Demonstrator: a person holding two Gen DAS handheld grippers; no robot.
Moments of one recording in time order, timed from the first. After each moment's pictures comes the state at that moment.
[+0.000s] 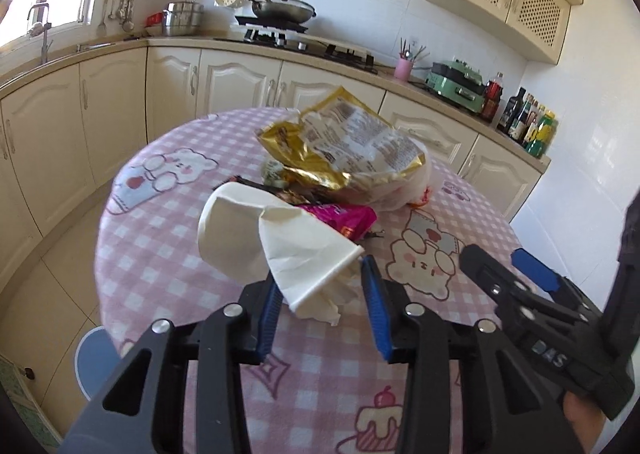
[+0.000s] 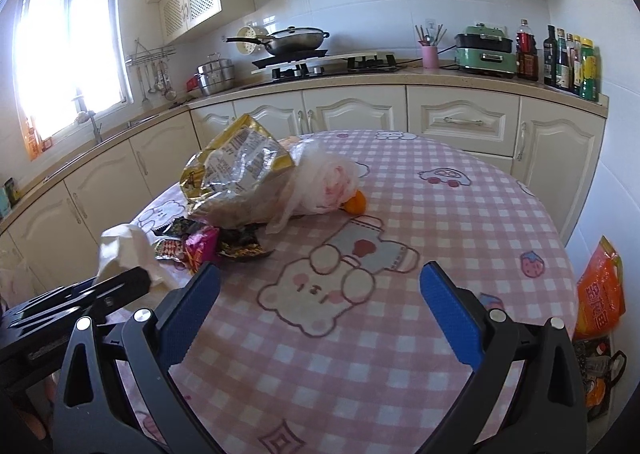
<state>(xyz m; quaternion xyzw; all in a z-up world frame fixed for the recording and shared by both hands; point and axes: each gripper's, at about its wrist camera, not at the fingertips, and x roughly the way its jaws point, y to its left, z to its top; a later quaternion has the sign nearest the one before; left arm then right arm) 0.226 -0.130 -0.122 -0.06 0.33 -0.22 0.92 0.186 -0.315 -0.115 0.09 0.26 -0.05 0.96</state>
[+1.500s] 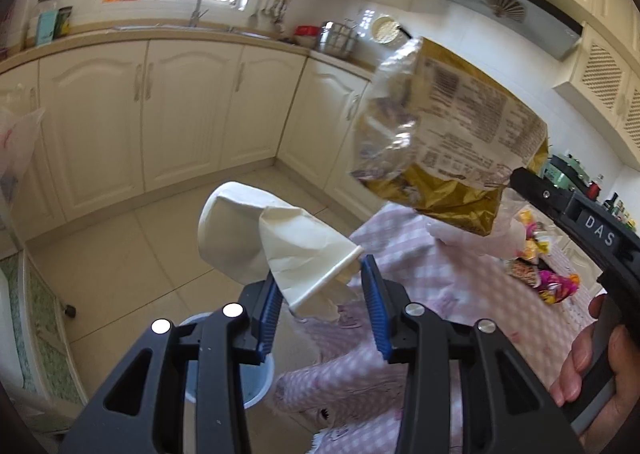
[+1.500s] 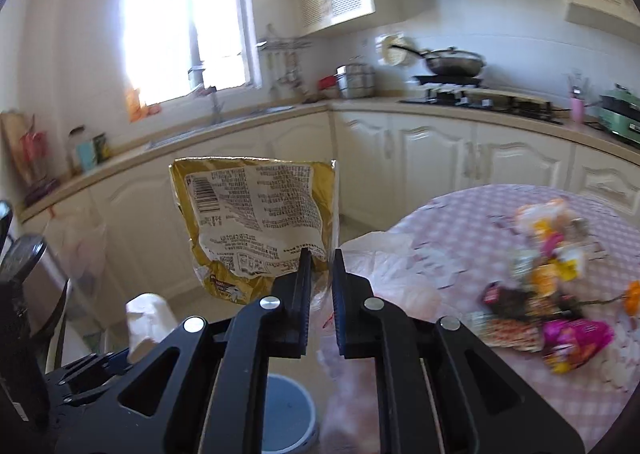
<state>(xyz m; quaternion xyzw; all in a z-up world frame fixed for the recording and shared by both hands) 0.228 0.158 -0.155 -0.16 0.31 -0.03 0.94 0.267 -0.064 -0.089 0.02 0.23 0.16 0.96</state>
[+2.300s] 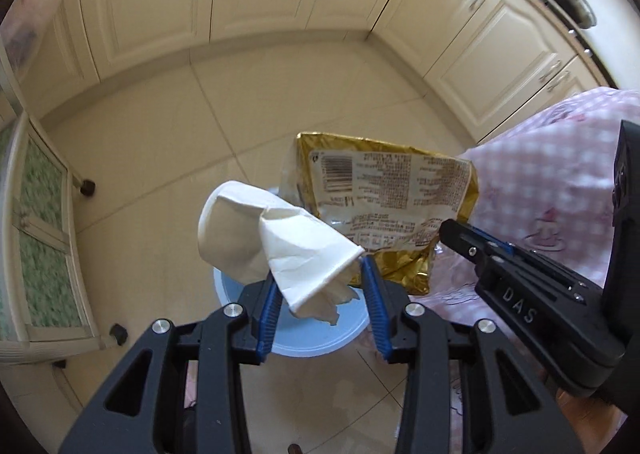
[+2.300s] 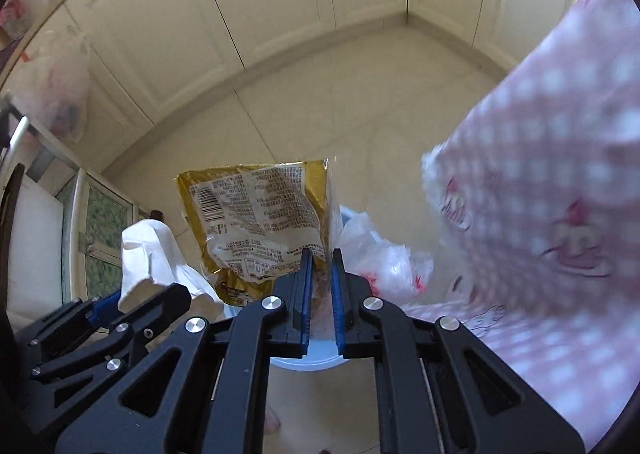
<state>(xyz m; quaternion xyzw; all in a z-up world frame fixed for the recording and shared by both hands) 0.302 0.260 -0.402 -0.22 0.52 0.05 0.82 0.351 0.068 -0.368 -0.05 0.54 0.22 0.81</state>
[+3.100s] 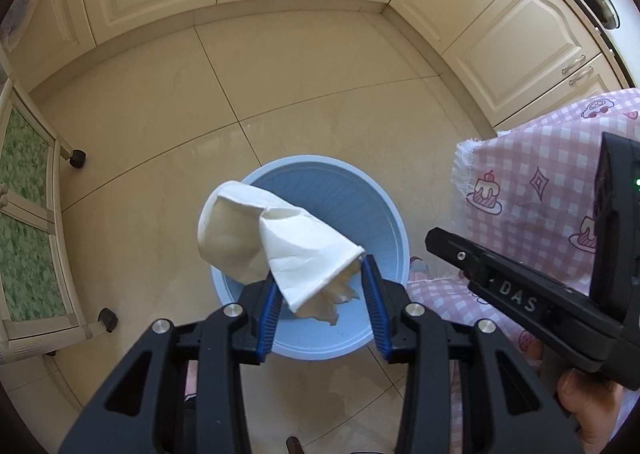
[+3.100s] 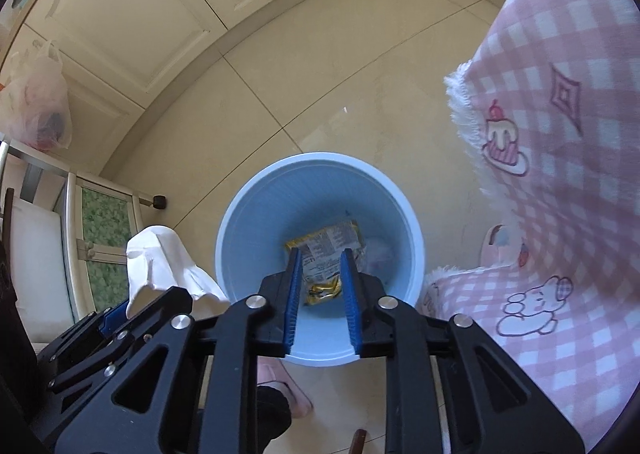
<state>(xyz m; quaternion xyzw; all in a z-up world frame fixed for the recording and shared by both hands) 0.316 0.272 -0.456 -0.24 0.55 0.06 0.80 0.380 0.090 -0.428 0.00 0.61 0.20 0.76</state>
